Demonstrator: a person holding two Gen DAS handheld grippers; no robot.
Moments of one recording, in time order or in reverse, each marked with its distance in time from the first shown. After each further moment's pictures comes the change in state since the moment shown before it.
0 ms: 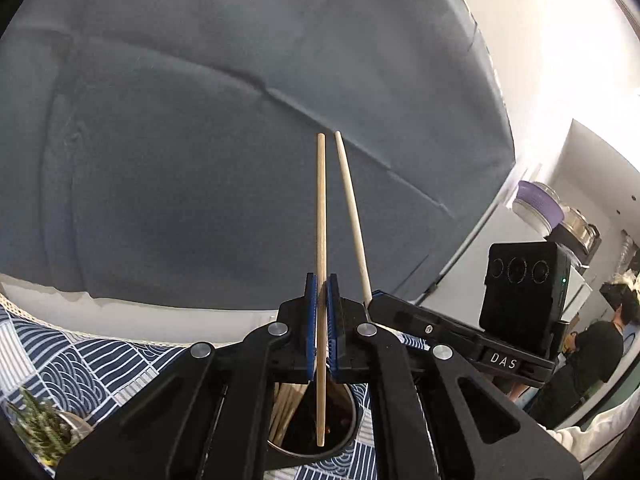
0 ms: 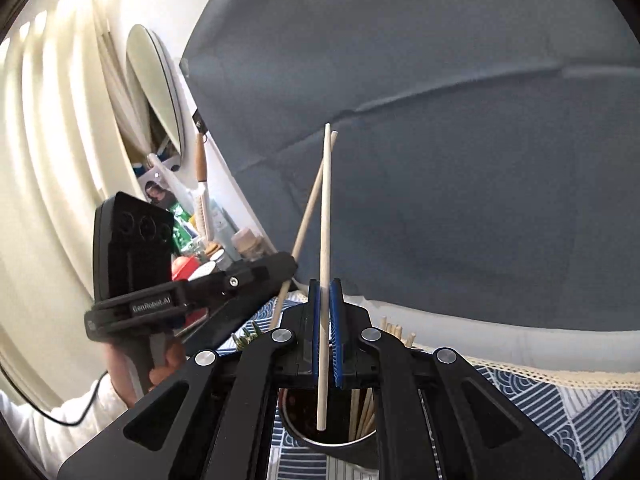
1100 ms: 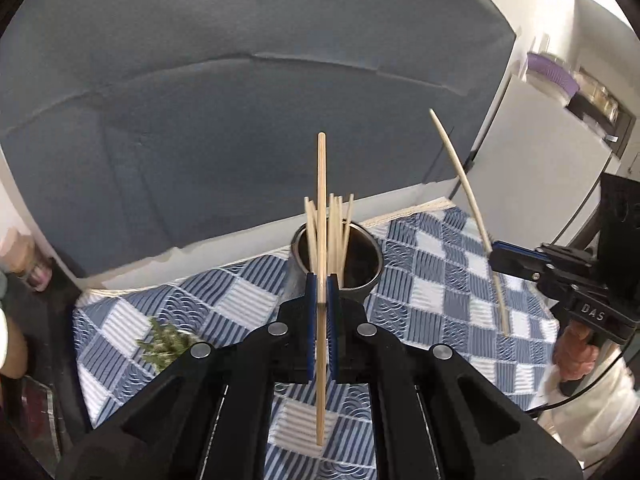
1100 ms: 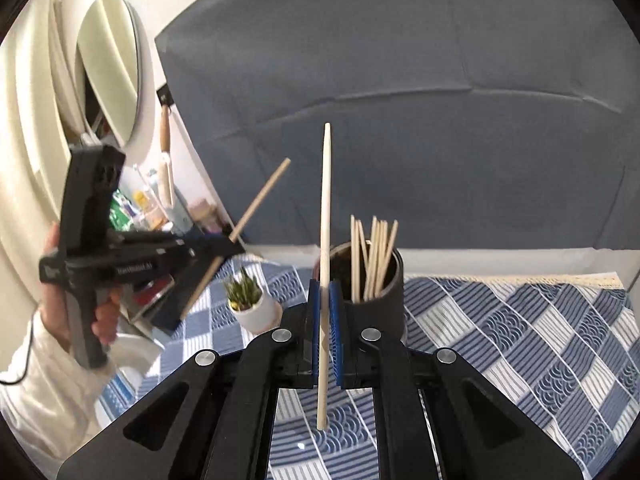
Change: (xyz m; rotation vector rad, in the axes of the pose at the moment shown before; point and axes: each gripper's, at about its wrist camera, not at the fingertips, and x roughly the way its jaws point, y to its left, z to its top) left arm -0.087 -0.046 0.000 0.271 0.379 0.205; right arm -0.087 0.128 -0.043 0.034 0.039 -0.397
